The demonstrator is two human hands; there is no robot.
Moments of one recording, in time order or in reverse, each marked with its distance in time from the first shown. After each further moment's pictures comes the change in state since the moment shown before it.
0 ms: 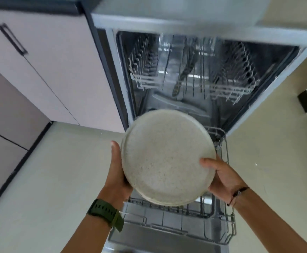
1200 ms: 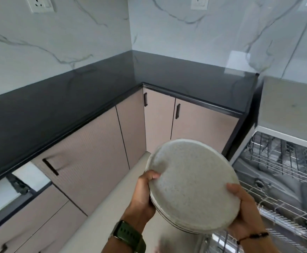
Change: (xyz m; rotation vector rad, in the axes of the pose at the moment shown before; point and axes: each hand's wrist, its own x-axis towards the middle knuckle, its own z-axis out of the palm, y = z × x) left_hand -0.288 0.301 -0.237 -0.140 0.139 0.241; right_hand -0.082 0.068 0.485 0.123 -0.171 -0.044
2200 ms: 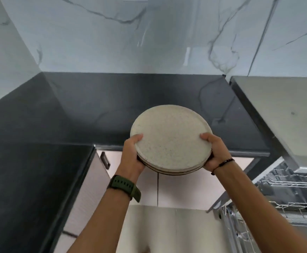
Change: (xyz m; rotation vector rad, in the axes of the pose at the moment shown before) left_hand 0.473 0.278 0.079 0.021 -0.243 -0.156; right_hand 0.438 -0.157 0.154 0.051 0.416 -0.198
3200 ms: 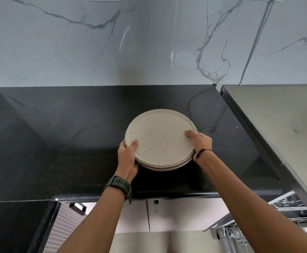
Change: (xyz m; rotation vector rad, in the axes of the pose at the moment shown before) left_hand 0.179 0.012 0.036 0.185 0.145 0.151; right_hand 0.178 -0.069 0.014 -0.295 0.438 -0.316
